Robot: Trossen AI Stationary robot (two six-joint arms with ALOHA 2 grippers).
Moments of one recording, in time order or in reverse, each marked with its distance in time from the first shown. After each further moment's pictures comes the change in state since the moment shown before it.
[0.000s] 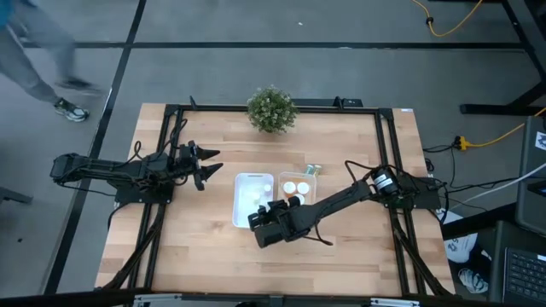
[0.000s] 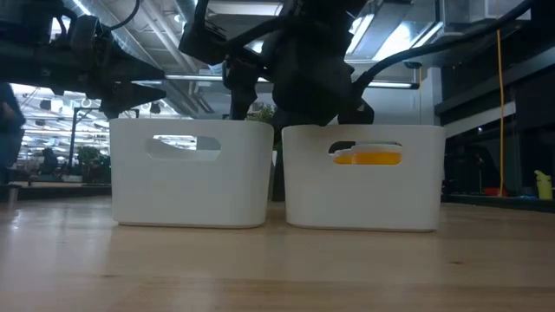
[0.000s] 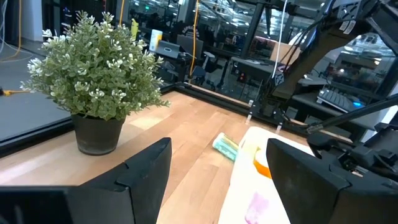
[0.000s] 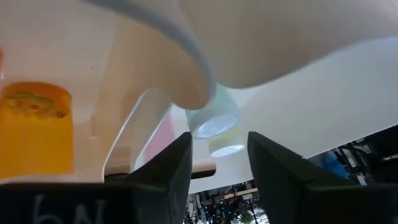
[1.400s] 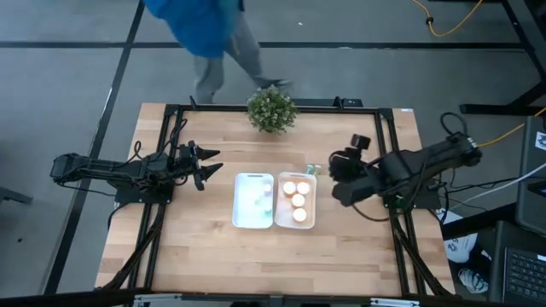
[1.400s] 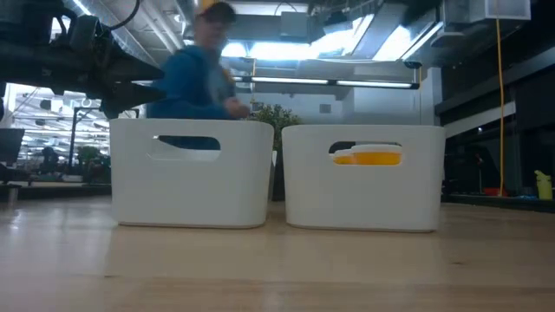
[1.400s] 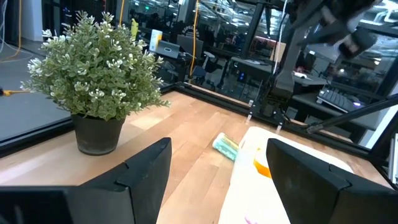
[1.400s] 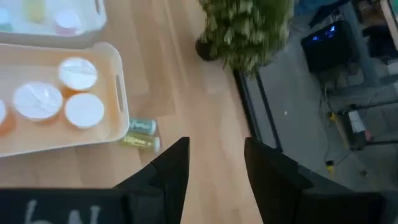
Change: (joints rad) left arm 0.000 0.000 0.000 0.000 0.000 0.000; right arm -0.001 -0.824 -0.274 -0.665 0.095 2.100
